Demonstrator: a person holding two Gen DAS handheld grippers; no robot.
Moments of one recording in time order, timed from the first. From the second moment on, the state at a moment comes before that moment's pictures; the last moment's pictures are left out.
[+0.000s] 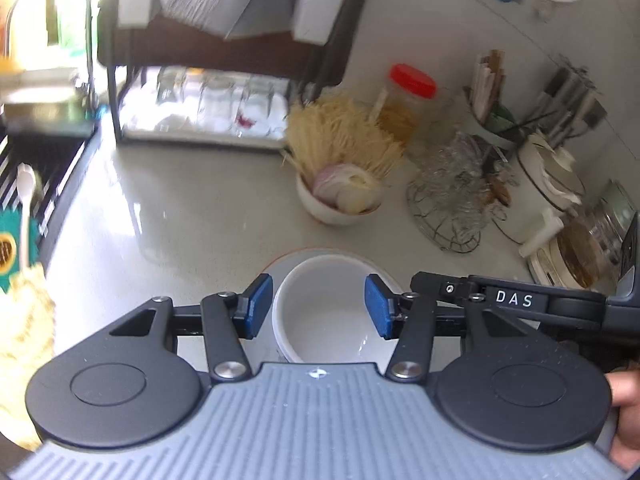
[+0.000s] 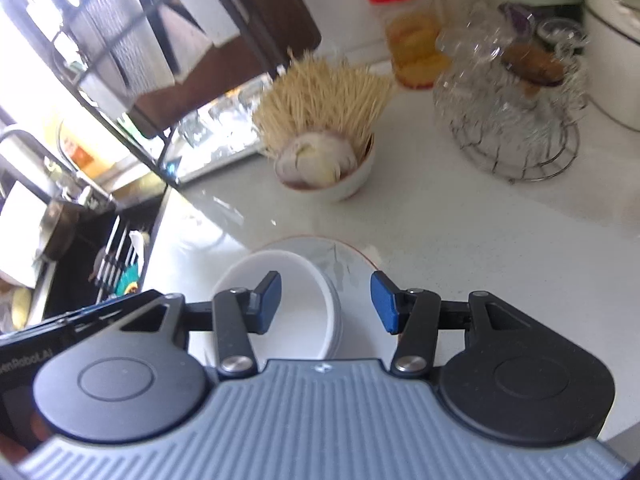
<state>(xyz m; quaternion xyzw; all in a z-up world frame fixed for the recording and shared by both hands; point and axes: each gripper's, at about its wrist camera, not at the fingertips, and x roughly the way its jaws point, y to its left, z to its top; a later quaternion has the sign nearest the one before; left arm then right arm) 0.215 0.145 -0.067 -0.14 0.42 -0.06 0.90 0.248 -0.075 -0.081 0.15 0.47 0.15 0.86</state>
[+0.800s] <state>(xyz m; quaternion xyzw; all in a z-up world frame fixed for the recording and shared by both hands) 0.104 0.085 0.003 -0.13 0.36 -0.03 0.92 0.138 -0.140 0.003 0.15 0.36 0.19 0.90</state>
